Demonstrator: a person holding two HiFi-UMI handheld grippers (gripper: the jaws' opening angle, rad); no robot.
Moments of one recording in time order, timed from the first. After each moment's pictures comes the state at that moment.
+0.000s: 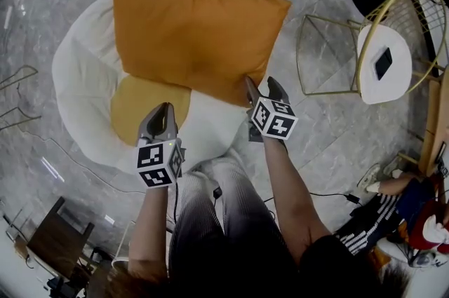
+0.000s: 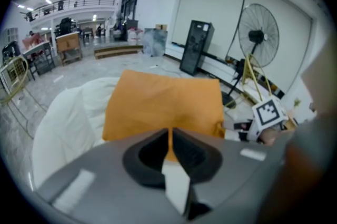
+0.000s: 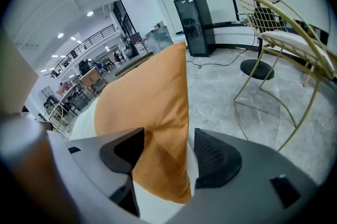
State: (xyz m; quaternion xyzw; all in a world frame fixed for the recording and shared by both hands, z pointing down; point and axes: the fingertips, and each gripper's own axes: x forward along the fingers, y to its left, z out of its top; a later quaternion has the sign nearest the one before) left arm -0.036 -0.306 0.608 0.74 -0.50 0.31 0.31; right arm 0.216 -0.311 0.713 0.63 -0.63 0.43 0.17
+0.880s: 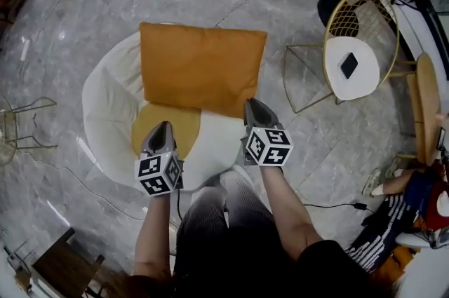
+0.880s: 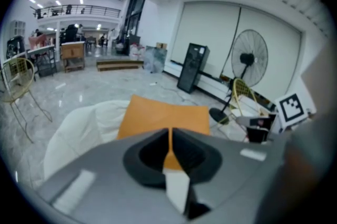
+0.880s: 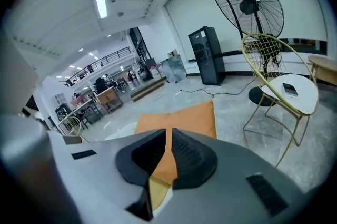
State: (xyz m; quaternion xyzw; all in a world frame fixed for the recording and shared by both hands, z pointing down) left arm -0.086 -0.287 0.488 0.77 -0.52 0.23 0.29; right arm 0.159 -0.285 0.513 0.64 -0.68 0.35 0.08
